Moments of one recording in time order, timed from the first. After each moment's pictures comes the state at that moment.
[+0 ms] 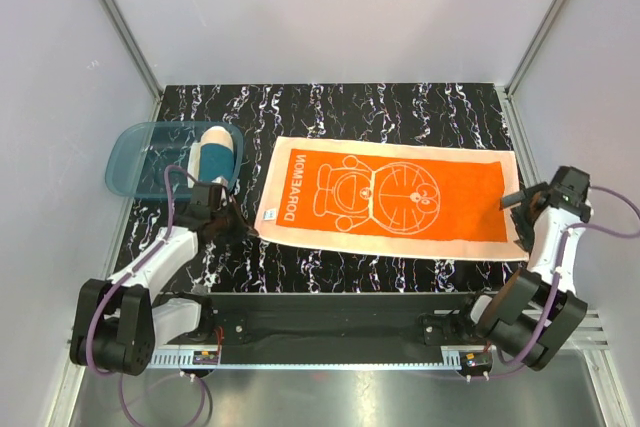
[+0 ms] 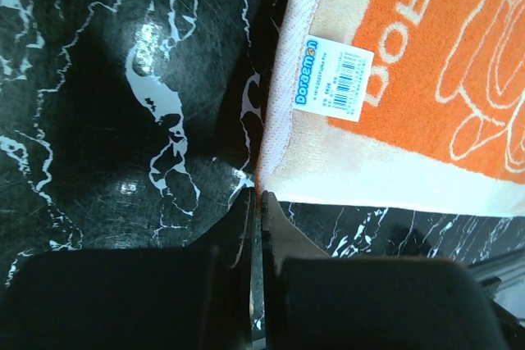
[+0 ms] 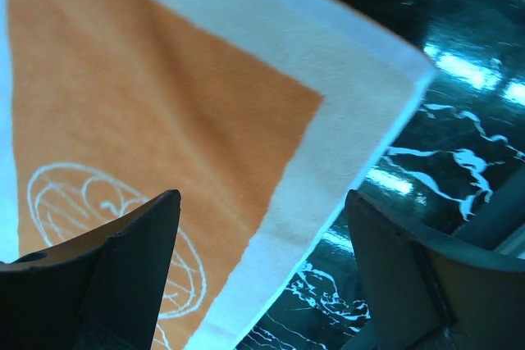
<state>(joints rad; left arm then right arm) -0.17 1.12 0.50 -0.35 0.26 -0.67 -0.56 1.16 0.86 -0.76 -0.02 0.65</state>
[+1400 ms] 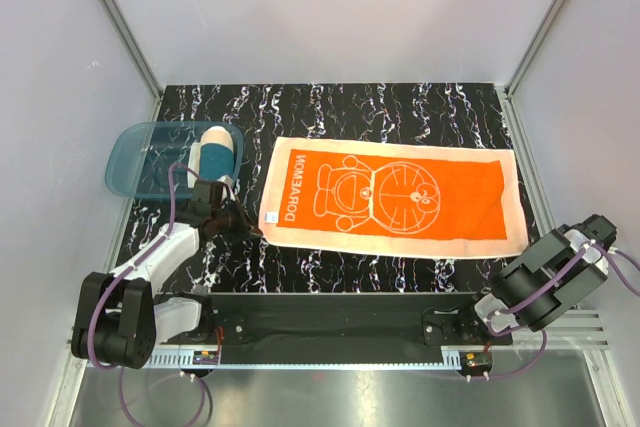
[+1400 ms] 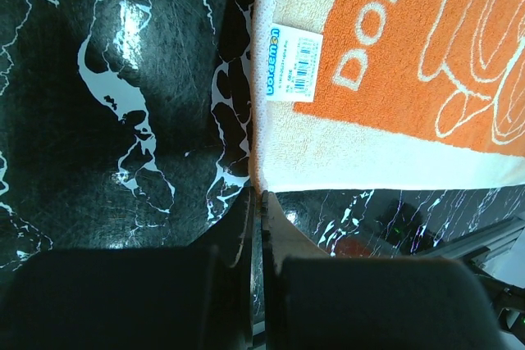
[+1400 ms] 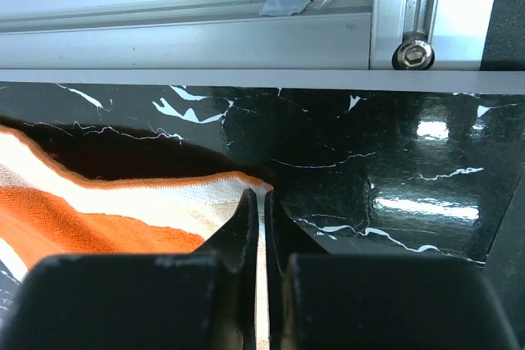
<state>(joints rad) -0.17 1.16 0.52 -0.35 0.34 -0.65 -0.98 1.37 0.63 -0.41 -0.10 0.77</state>
